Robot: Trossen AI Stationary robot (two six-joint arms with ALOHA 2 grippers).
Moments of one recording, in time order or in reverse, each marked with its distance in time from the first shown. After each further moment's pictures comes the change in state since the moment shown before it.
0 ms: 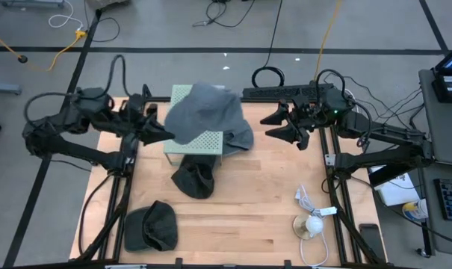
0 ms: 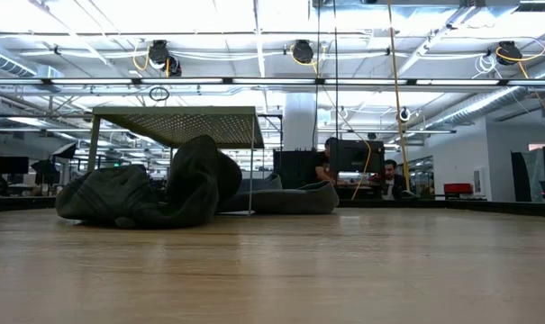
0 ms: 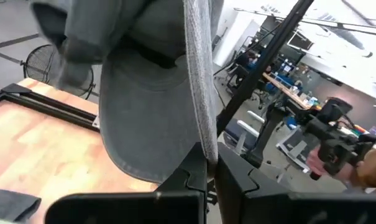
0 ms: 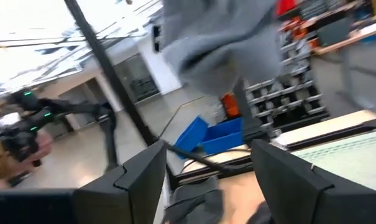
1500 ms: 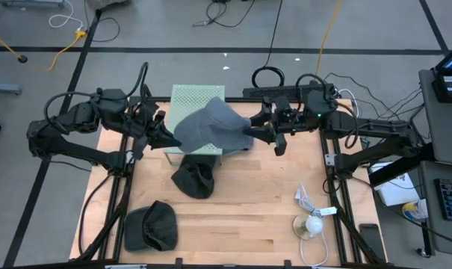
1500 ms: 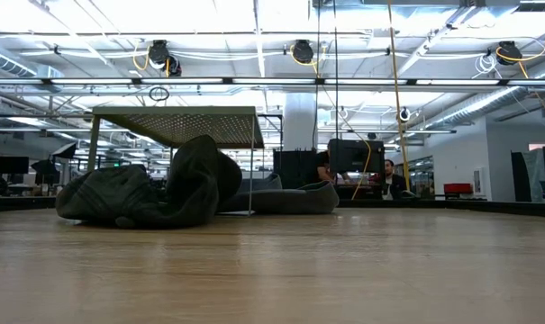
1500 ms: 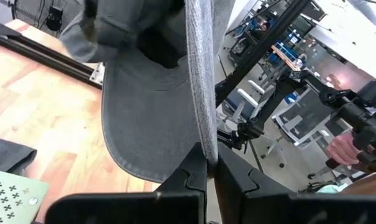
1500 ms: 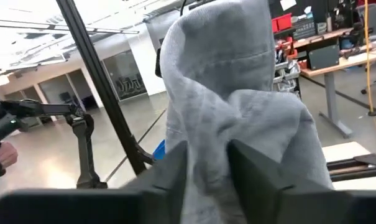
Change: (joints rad) left arm 0.056 0.072 0.000 -0.085 0.124 -0.046; right arm 0.168 0.222 0.227 -0.005 0.198 -0.131
